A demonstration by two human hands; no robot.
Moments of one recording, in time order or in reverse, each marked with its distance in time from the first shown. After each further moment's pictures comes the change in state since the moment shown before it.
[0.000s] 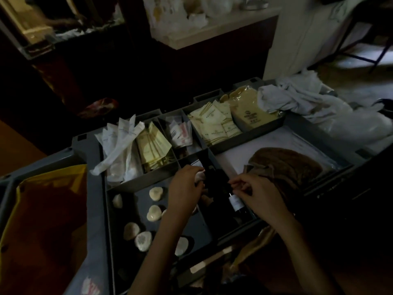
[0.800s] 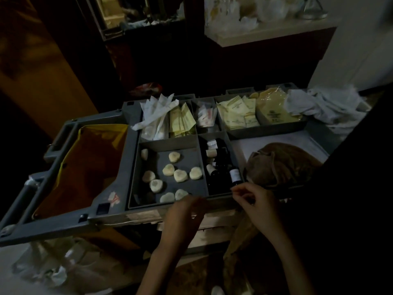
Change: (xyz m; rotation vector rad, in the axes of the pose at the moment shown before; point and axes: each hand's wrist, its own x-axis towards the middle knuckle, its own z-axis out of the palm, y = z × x) left_hand -0.182 0.060 0.000 -0.124 0.091 -0.265; right_hand -0.093 0.002 -0.007 0.228 -0.073 -0.059
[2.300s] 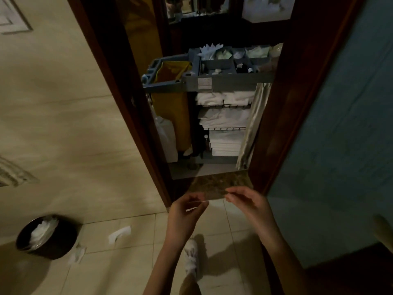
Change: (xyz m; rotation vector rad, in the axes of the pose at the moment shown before) left_hand -0.758 0.068 -0.005 -0.576 0.244 -0.312; right_hand -0.743 -0.060 0.012 0.541 -0.216 0.113
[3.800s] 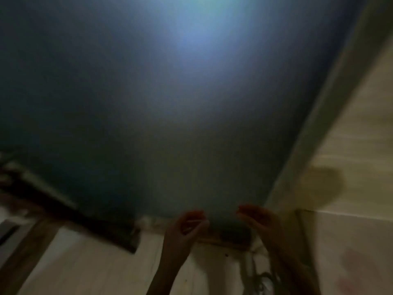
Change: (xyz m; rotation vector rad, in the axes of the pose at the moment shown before) left_hand -0.694 0.062 0.347 0.042 -1.298 0.139; right_hand -0.848 0.104 -0.318 0.308 1.324 0.037
